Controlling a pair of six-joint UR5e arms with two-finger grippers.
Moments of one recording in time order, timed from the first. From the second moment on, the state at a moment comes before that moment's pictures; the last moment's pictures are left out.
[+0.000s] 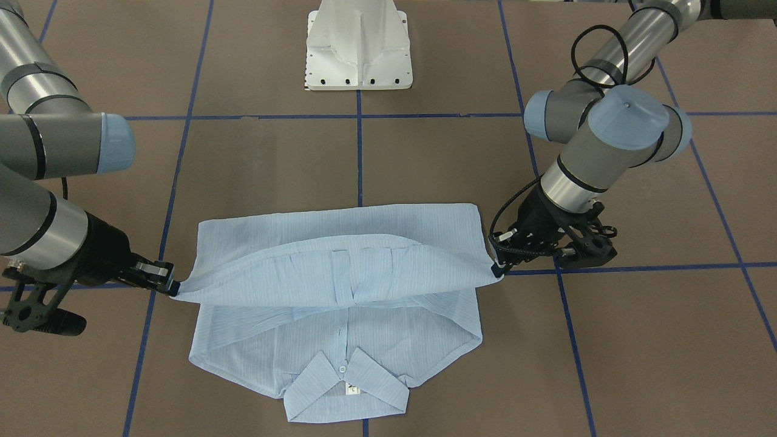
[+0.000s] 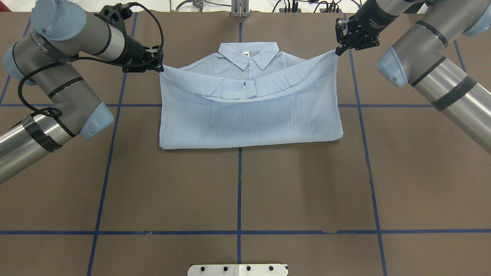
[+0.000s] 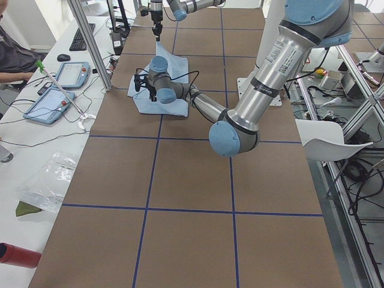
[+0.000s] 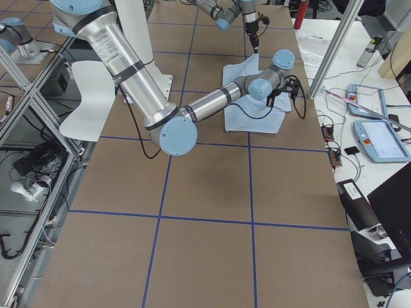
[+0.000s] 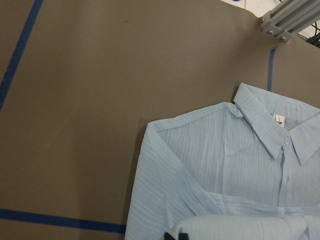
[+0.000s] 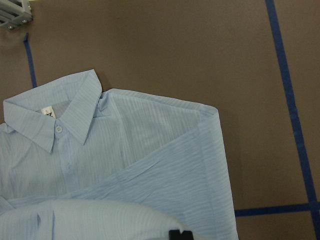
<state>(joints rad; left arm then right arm) -0.89 -2.16 -1.42 -2.22 -2.05 -1.34 1.07 -0.91 1.37 -1.28 2.38 1.09</state>
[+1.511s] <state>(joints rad) -0.91 -2.25 -1.13 -2.45 -2.04 -1.35 1.02 -0.83 1.16 -1.21 2.29 1.09</state>
